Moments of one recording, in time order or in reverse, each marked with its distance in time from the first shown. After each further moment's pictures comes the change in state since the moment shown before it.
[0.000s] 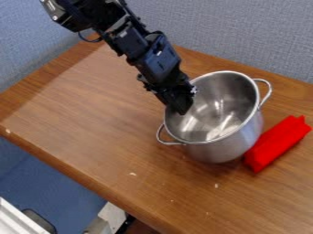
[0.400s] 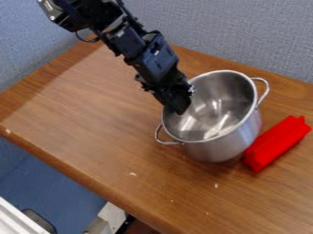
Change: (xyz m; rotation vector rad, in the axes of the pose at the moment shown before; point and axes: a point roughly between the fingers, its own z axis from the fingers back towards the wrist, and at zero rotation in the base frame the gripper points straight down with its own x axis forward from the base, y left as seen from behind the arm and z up) arm -0.001 0.001 0.002 -0.007 0.000 0.009
